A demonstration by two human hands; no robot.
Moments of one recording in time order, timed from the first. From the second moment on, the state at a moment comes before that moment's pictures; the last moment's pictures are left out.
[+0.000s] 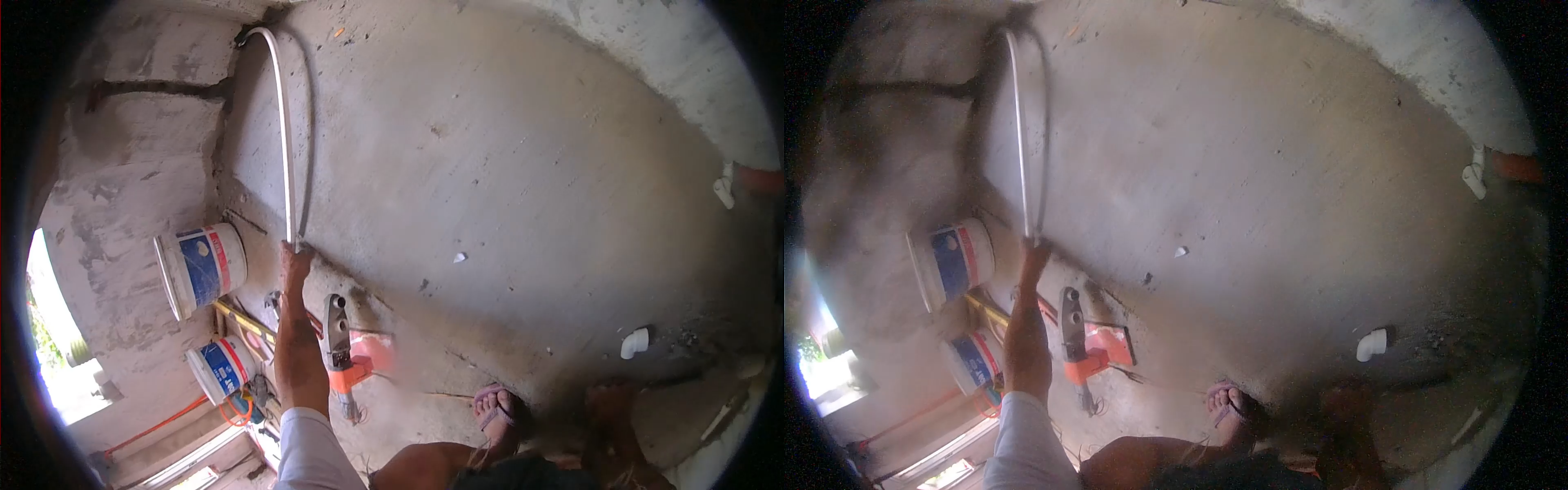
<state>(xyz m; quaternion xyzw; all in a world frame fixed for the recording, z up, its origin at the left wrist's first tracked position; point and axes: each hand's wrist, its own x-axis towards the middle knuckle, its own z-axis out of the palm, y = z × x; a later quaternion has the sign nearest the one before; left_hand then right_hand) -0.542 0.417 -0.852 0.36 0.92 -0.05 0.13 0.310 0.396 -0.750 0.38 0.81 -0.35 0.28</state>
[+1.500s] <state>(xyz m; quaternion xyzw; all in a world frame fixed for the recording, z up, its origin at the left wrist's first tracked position) -0.312 0.402 -0.538 0.39 0.91 -0.15 -0.02 0.321 0.419 -0.725 0.33 0.82 -0.46 -0.11</state>
